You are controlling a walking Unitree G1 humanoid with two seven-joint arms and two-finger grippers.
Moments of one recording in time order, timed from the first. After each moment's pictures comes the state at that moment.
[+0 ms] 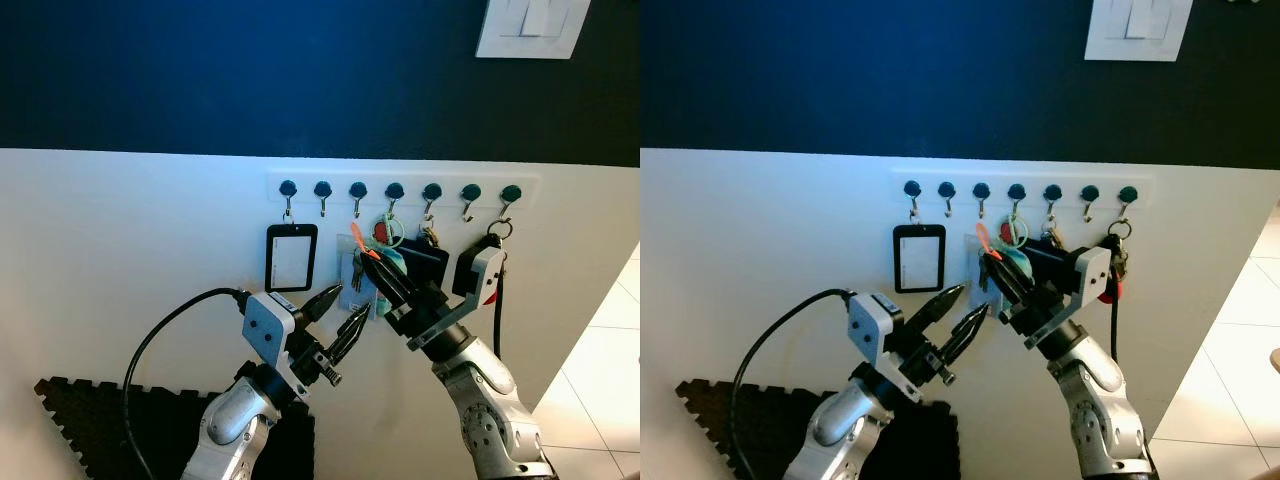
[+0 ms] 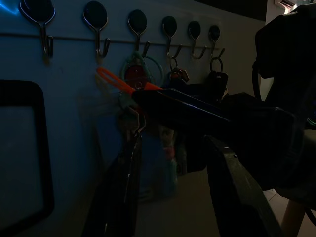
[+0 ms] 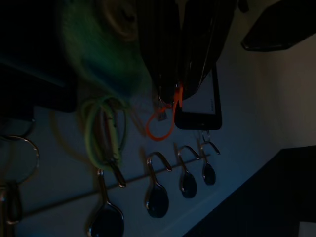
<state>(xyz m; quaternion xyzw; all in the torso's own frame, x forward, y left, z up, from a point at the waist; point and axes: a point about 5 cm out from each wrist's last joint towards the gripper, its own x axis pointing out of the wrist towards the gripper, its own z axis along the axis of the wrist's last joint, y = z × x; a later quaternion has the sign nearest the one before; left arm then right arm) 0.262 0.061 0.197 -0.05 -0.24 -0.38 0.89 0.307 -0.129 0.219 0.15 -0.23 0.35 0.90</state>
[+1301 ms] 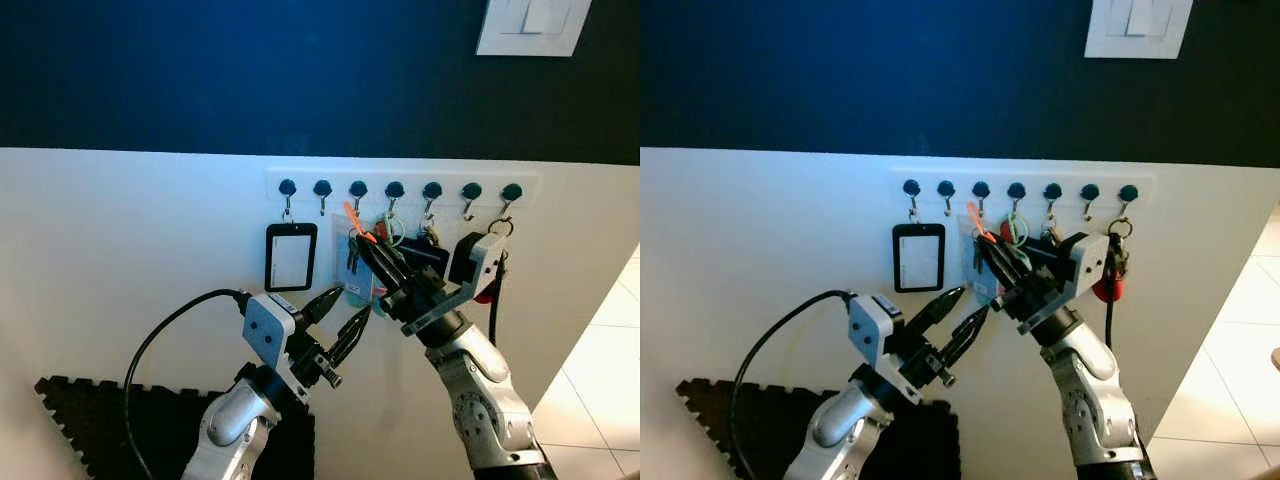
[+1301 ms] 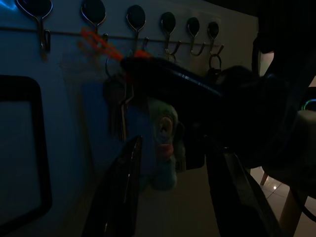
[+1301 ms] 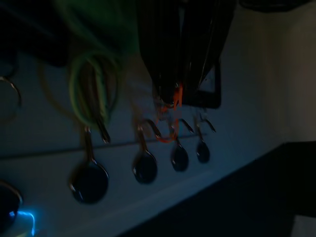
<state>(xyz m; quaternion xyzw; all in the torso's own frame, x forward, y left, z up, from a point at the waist) 0.261 0.060 0.196 -0.04 -0.24 -0.39 0.89 0.311 -0.123 0.233 0.12 -0.26 0.33 0.90</state>
